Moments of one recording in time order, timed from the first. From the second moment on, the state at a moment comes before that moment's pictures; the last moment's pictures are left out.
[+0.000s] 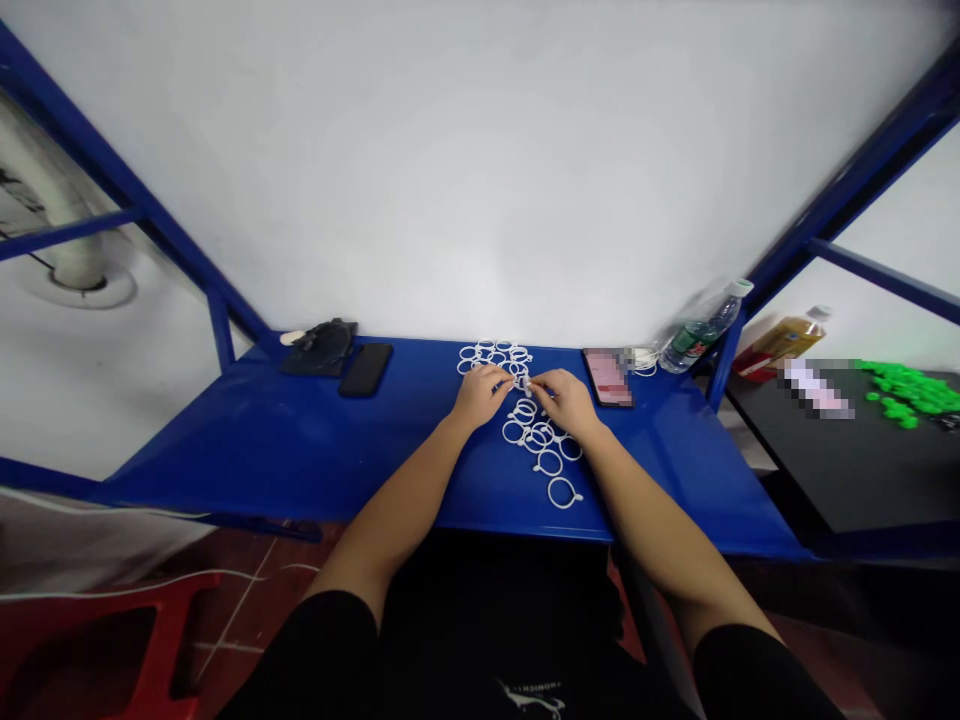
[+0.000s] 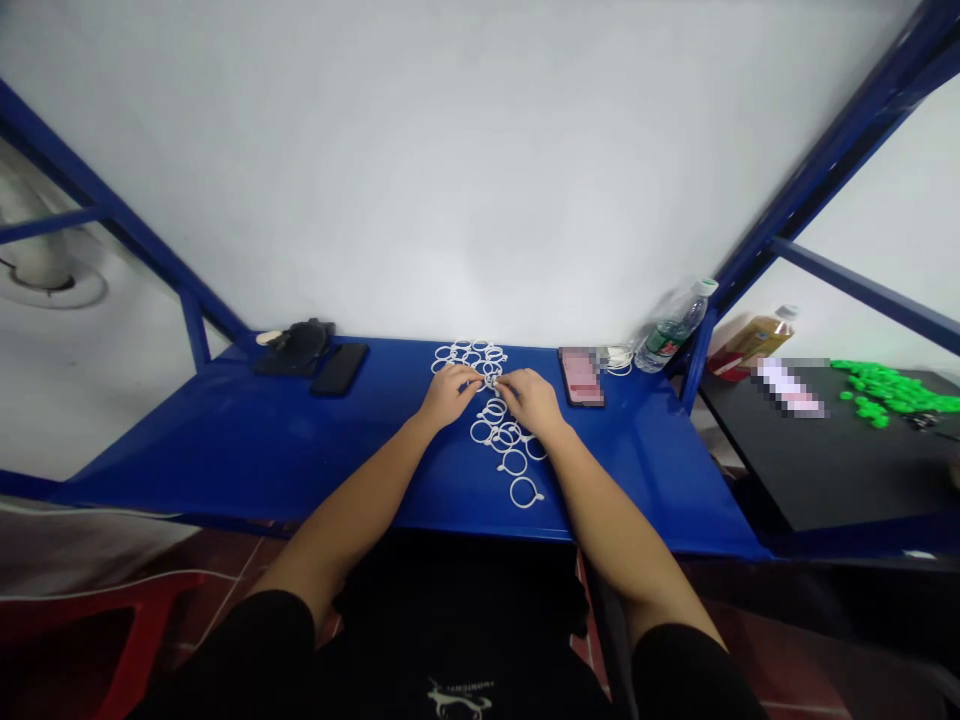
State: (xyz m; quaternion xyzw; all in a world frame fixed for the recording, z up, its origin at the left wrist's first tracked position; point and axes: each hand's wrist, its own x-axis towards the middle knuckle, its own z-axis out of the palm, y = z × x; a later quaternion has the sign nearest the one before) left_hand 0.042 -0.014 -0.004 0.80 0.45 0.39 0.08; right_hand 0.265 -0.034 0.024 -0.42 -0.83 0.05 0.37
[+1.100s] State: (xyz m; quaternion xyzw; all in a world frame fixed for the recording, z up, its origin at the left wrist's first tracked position) left_hand 0.059 -0.036 0.005 0.75 0.33 0.53 0.21; right_hand 0.261 -0.039 0.022 -0.40 -0.79 0.12 0.45
